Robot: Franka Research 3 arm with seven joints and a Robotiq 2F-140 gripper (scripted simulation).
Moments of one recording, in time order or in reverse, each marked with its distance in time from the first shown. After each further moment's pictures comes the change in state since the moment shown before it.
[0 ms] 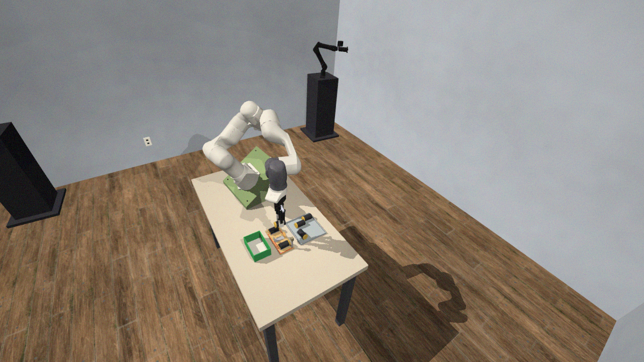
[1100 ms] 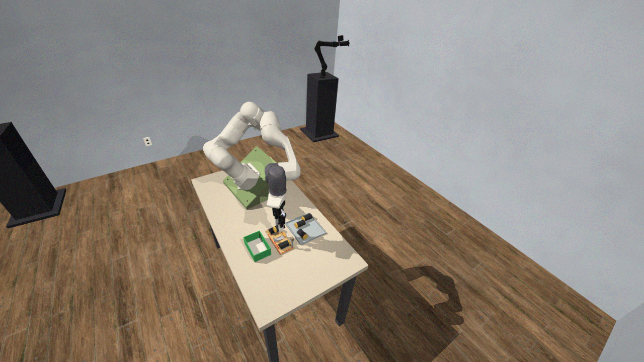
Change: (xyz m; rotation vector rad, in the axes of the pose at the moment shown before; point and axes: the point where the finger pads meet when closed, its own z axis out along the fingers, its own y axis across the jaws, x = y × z) arm 0.006 -0.001 0.032 0.000 0.007 -0.156
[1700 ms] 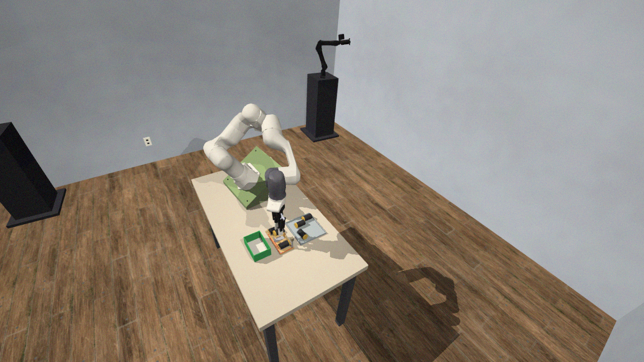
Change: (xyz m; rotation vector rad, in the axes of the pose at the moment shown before) arm 0.005 -0.003 0.027 0.012 0.006 -0.008
